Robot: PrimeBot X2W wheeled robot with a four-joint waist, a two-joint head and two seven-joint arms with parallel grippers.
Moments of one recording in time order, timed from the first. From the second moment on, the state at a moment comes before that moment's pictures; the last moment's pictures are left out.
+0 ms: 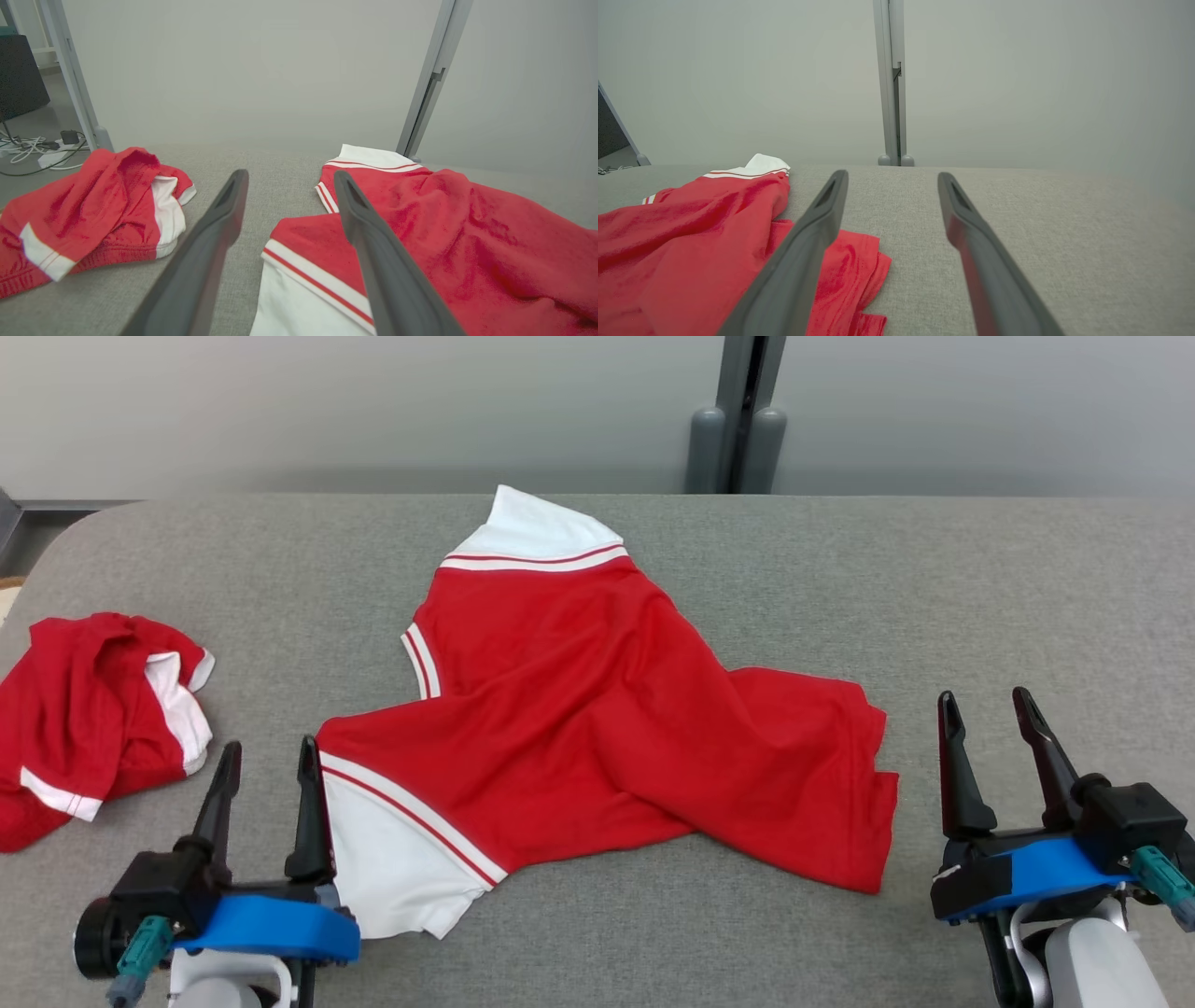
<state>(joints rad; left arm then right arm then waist) -0.08 0.21 -0.14 0.24 -0.35 0.01 -0.26 -0.20 -0.05 -0.09 0.27 0.08 0.13 -0.26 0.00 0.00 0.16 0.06</state>
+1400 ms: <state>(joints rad) -0.22 0.11 -0.02 0.26 -0.16 -0.12 -0.26 -0.49 -0.11 0.05 0.60 0.04 0.13 -0.18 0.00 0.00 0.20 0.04</state>
